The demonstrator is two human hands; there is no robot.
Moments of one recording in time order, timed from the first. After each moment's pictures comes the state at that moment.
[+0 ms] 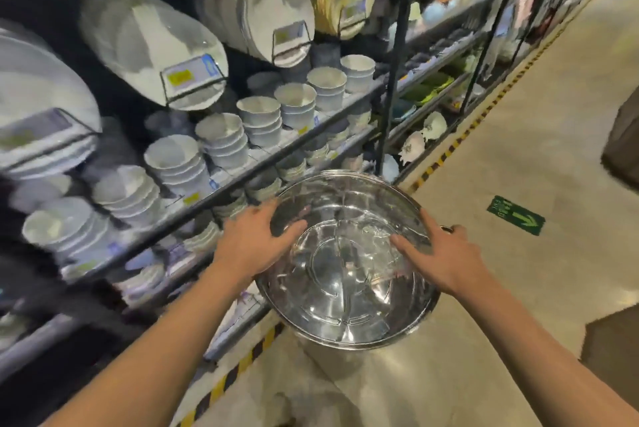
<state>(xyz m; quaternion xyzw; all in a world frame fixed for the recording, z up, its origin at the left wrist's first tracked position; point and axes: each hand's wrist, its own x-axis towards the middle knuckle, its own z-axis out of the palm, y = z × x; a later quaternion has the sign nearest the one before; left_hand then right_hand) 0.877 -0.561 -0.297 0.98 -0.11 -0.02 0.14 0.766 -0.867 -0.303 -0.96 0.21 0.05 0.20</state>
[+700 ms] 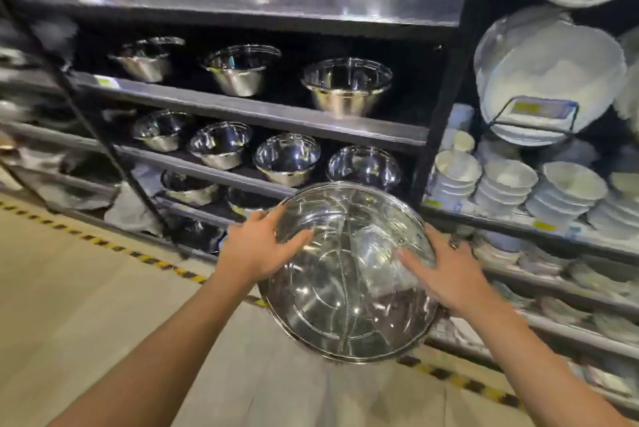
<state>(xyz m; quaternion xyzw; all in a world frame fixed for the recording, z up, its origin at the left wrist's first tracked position) 0.531 -0.175 -0.268 0.89 0.43 0.07 0.14 0.762 -0.406 -0.286 -0.91 -0.29 0.20 0.19</state>
